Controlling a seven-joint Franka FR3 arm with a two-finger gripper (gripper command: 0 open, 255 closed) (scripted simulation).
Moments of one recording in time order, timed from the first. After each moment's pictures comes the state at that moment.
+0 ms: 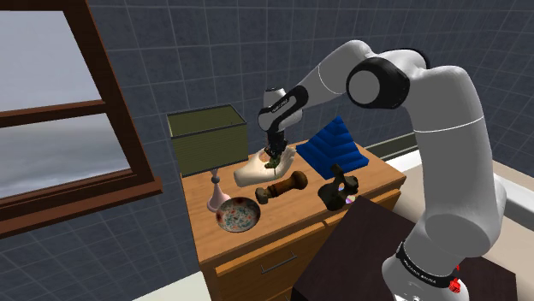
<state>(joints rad) -0.09 0.57 -0.11 -1.78 0.01 2.29 -0.07</state>
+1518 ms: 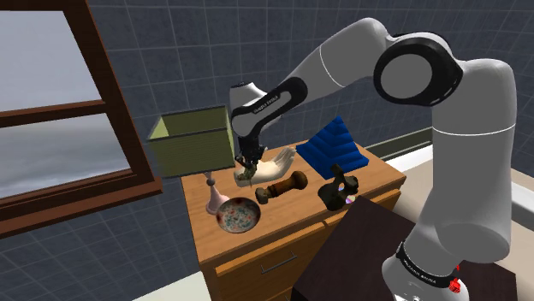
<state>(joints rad) 0.14 0.38 -0.04 -1.89 -0.03 2.20 0.25</state>
